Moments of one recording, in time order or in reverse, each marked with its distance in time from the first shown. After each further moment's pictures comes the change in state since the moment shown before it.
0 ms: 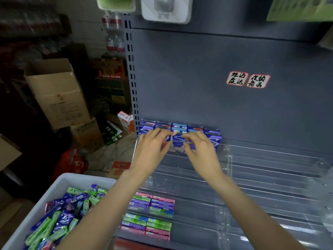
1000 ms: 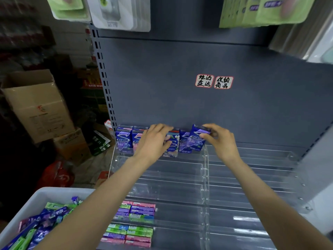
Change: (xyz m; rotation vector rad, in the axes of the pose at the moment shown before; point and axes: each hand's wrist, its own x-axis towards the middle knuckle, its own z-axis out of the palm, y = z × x) left_hand 0.047 0.047 0.034 0.122 -0.275 0.004; right_hand 0.010 0.082 -0.085 0.154 0.115 0.214
